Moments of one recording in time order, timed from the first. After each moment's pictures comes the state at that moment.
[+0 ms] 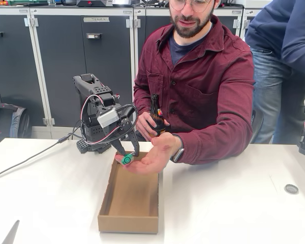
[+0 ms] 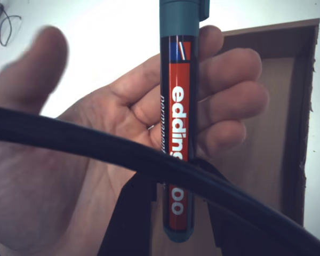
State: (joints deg) arm -34.4 125.9 133.1 27.3 -59.9
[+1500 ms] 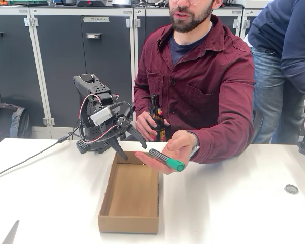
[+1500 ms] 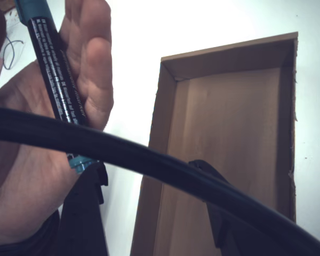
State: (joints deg) arm -31.9 126.6 133.5 26.0 -58.1
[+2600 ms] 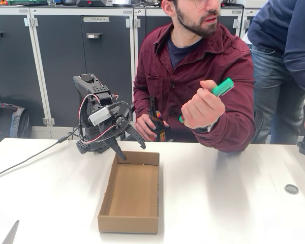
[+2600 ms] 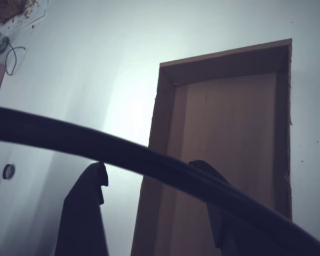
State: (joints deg) arm -31.1 127.2 133.6 26.0 -58.1
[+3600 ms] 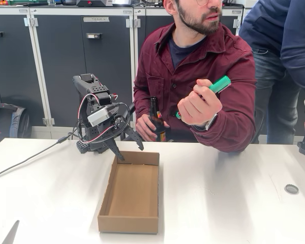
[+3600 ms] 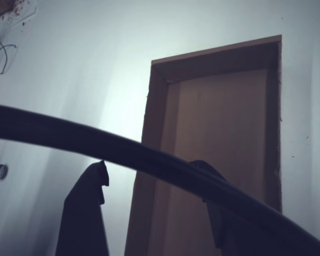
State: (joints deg) arm -30.4 127.2 133.6 27.8 -58.4
